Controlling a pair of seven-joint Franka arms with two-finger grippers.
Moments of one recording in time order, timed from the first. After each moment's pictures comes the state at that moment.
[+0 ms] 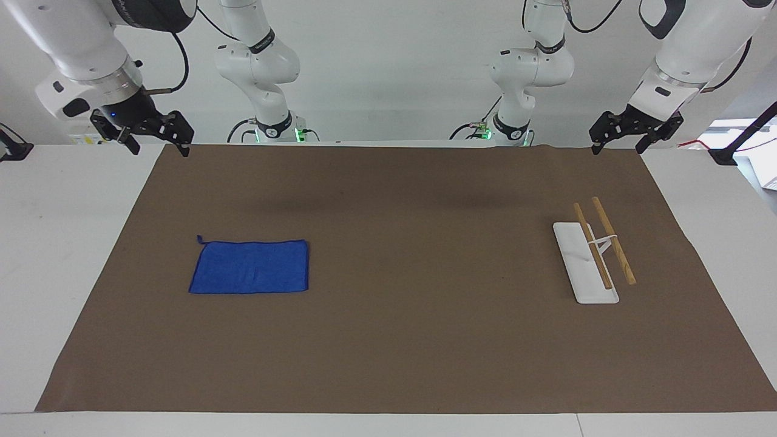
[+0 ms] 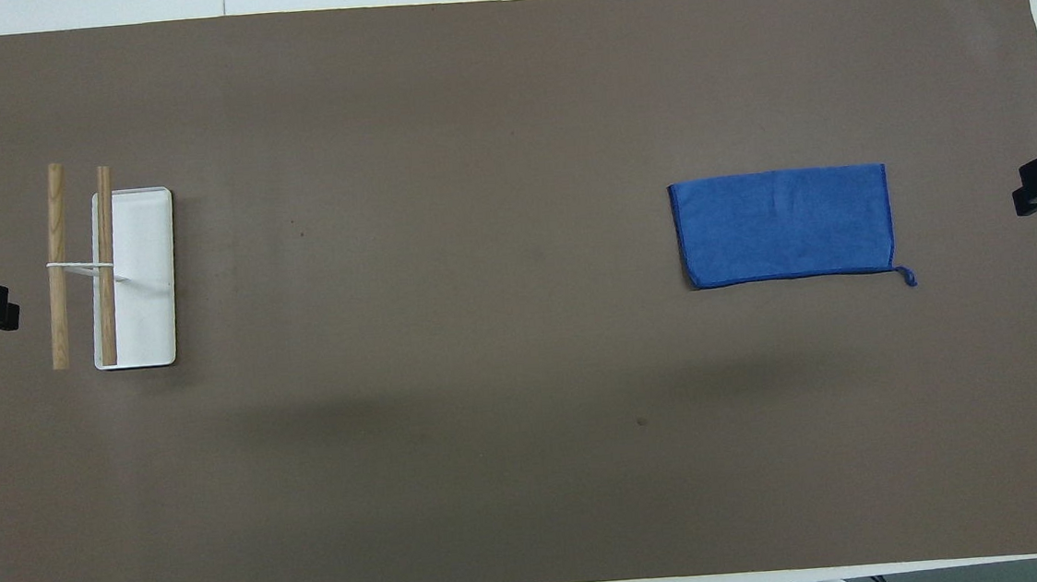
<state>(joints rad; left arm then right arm) -0.14 -0.15 0.04 -1.73 0.05 1.49 0.01 -0.10 0.00 0.03 -1.52 -0.07 1.39 -0.06</state>
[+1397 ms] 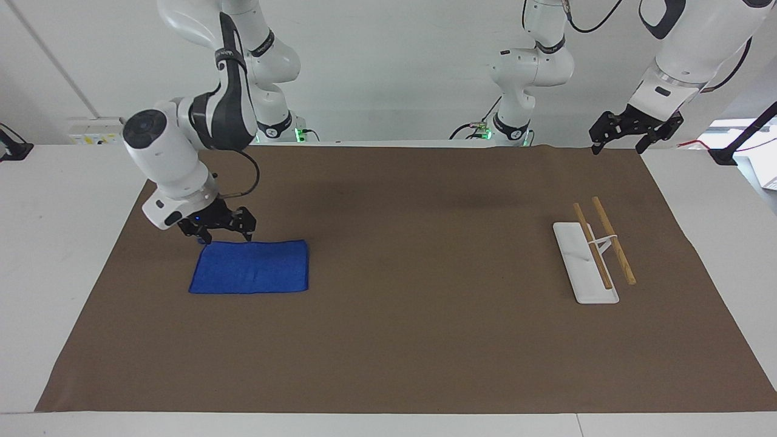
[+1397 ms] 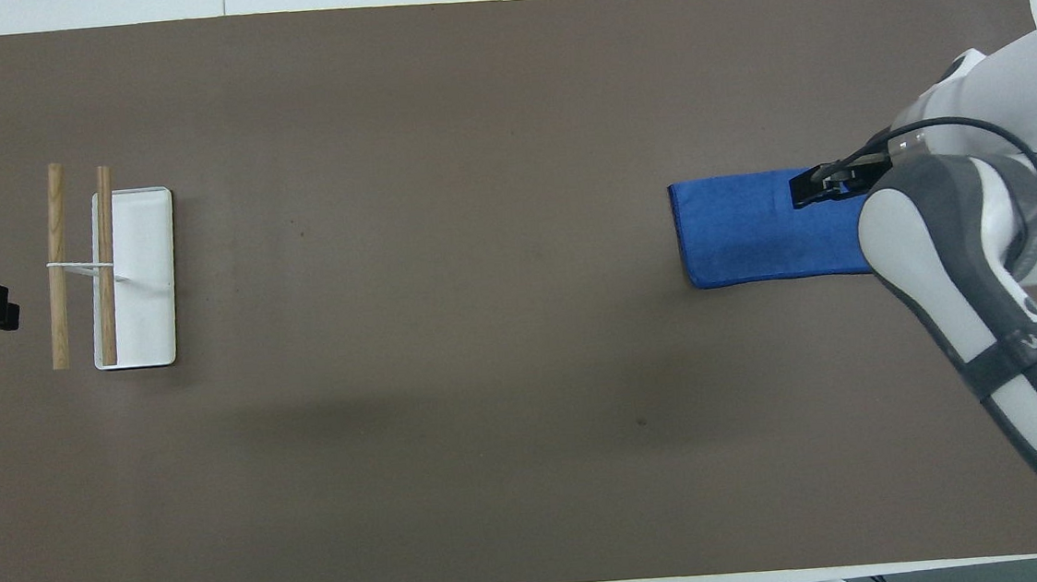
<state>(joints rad) -0.14 -0.15 0.04 -1.73 0.05 1.49 0.01 -0.01 0.15 0.04 -2.01 0.06 2.14 -0.04</state>
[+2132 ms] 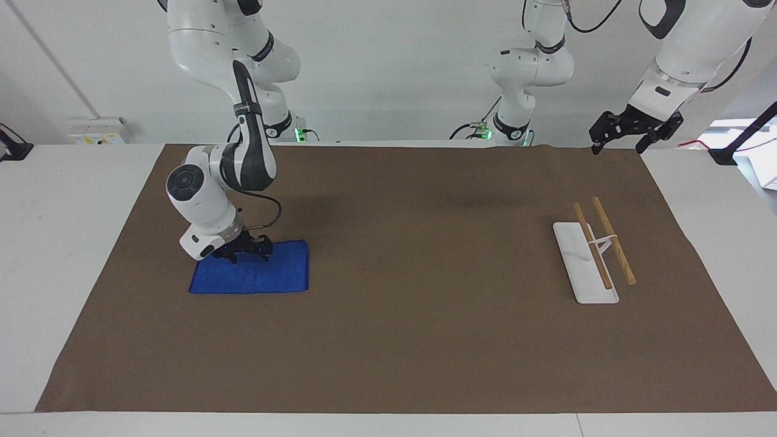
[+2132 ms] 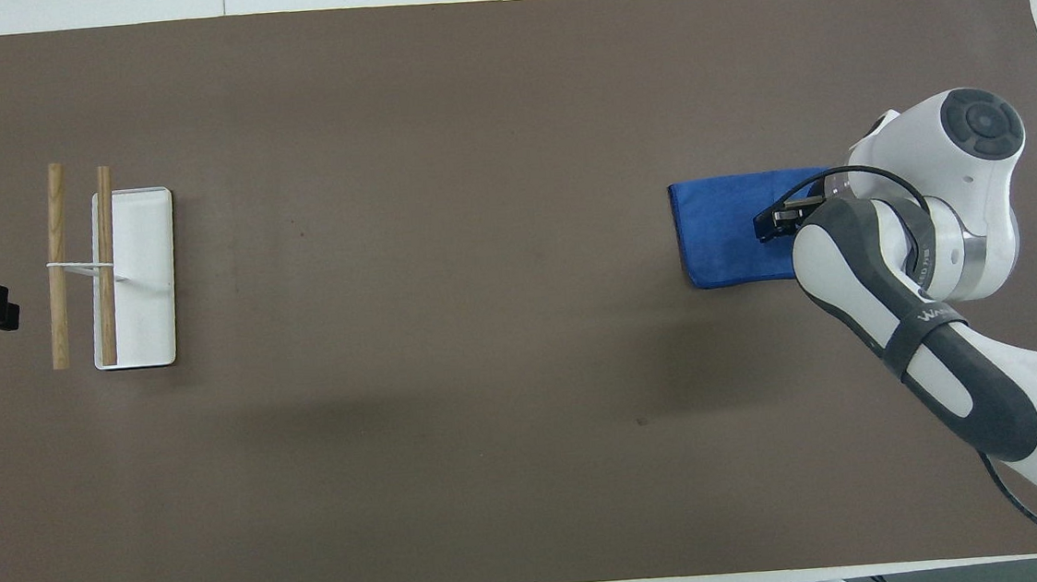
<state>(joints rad) -0.14 -0.15 0.04 -1.73 0.05 1.49 0.01 -0.01 0.26 0.03 -2.11 0.06 2.29 -0.05</state>
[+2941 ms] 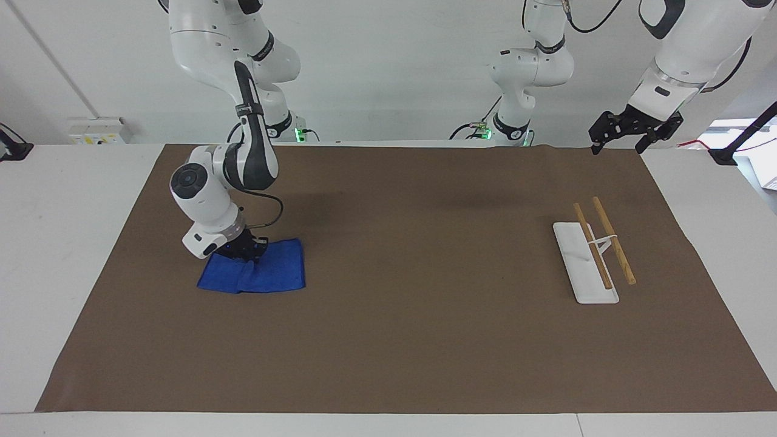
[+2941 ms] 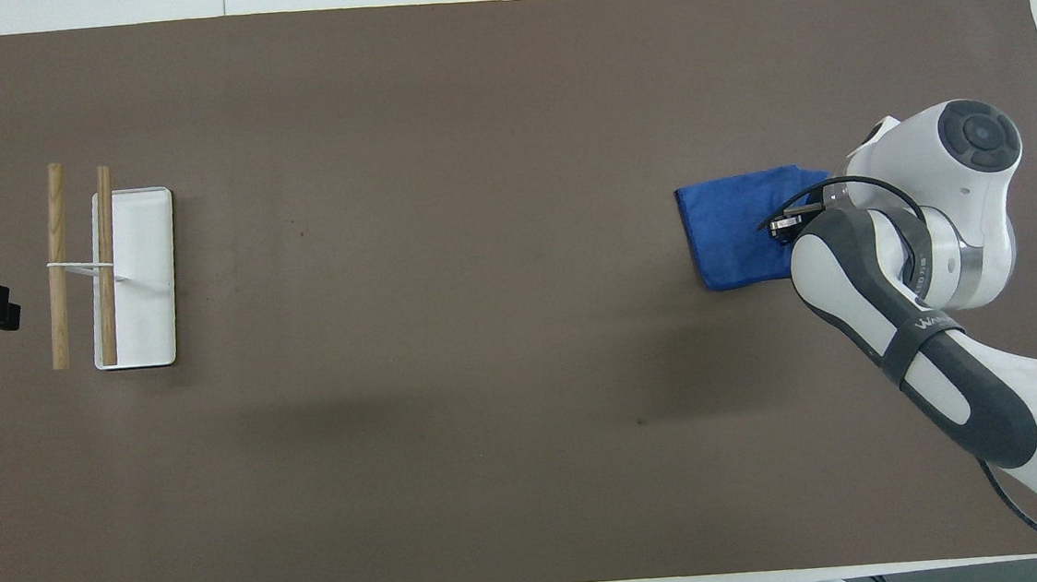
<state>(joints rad) -0.14 -0.15 0.04 -1.73 0.05 1.49 0.01 -0.01 0.24 0.03 -2.13 0.06 2.32 -0.07</state>
